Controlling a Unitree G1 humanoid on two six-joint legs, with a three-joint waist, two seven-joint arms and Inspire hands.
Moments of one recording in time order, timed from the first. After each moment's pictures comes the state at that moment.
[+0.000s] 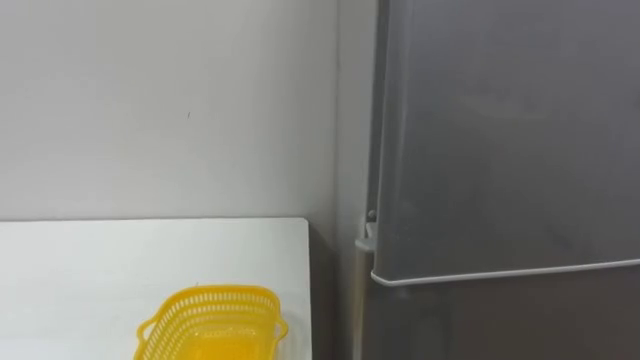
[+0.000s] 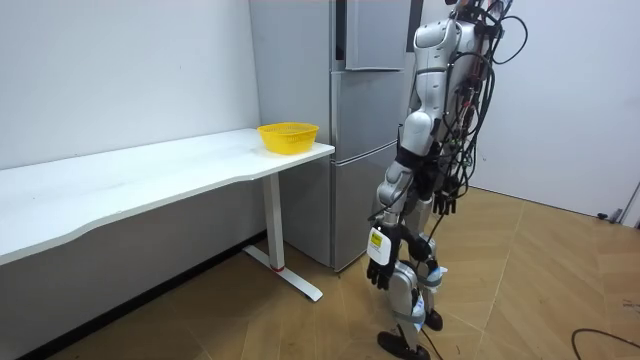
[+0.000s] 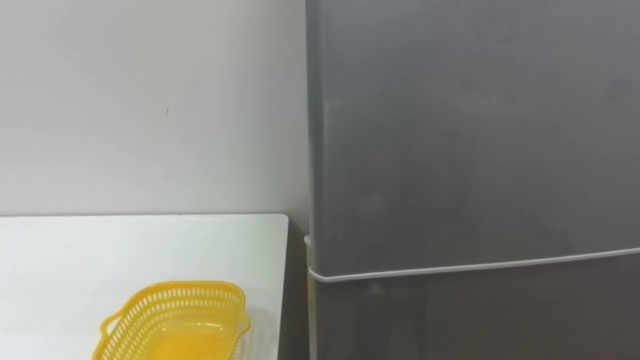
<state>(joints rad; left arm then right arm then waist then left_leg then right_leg) 0.27 0.18 0.04 1.12 0.41 0.26 -0.16 0.16 -0.22 0.02 1.29 -0.28 0.21 0.06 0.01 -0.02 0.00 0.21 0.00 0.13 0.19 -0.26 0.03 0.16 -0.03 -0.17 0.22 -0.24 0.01</state>
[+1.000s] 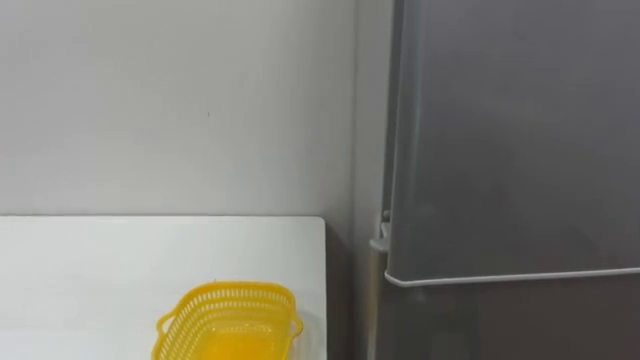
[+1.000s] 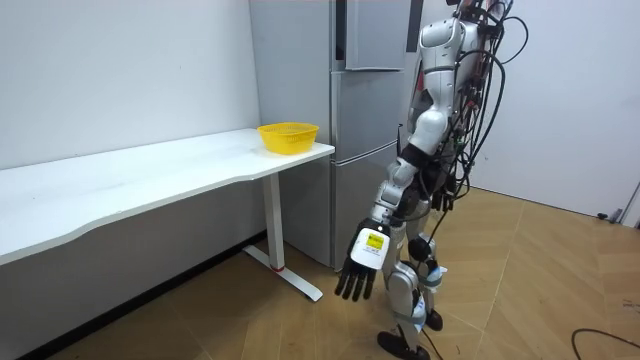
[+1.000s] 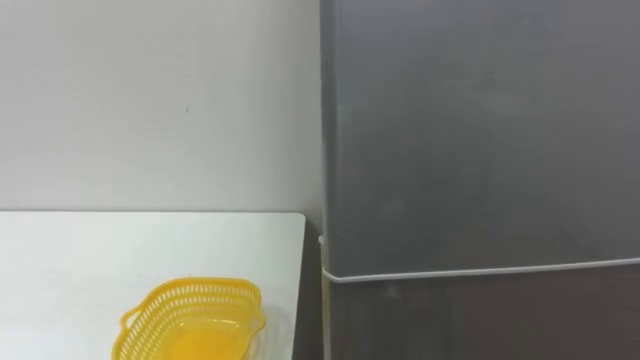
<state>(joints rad) 0.30 0.16 0.37 0.91 -0.37 0.11 0.43 0.16 -0.22 -0.07 1.31 -0.20 0.17 -0.04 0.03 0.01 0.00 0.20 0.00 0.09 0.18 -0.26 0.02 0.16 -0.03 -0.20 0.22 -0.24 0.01</state>
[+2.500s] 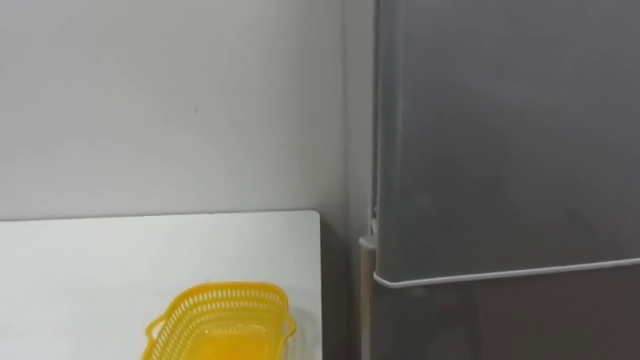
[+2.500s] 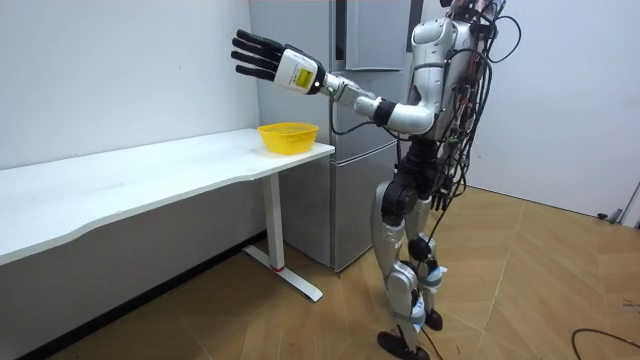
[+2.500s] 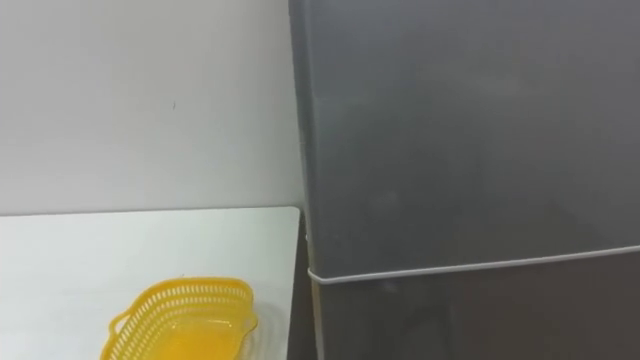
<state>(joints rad) 0.24 0.21 0.33 -0.40 -0.30 -0.19 0.66 0.22 -0.22 -0.13 1.23 -0.22 0.03 -0.04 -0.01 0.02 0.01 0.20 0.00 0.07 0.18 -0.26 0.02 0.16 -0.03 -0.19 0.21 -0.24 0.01</state>
